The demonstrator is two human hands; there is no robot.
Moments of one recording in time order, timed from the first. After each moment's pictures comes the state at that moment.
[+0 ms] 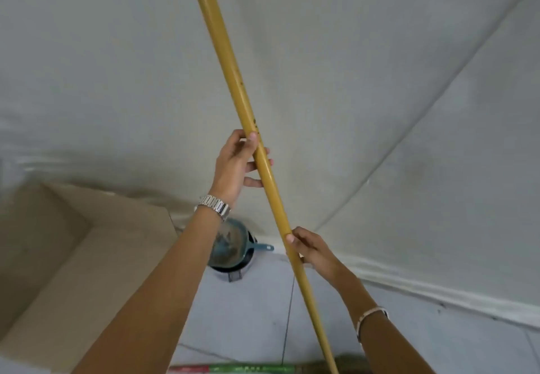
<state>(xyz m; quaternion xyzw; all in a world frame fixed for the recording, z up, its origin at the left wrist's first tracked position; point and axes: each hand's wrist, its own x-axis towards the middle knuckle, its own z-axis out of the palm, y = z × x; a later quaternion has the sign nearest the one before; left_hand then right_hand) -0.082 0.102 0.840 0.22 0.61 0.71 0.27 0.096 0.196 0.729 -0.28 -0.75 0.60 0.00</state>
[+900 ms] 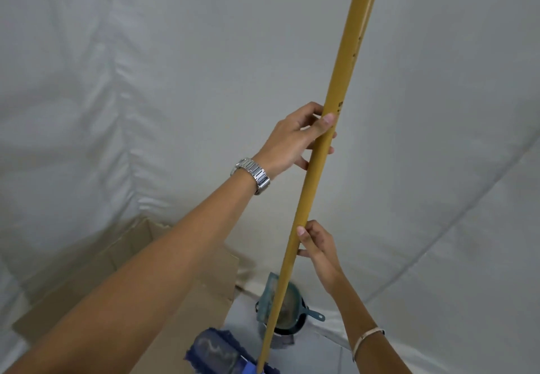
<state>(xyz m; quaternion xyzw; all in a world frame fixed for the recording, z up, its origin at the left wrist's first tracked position) -0.125 -0.120 1.072 0.44 0.59 0.66 0.17 -0.024 -0.024 0.890 -0.15 -0.75 0.61 0.21</state>
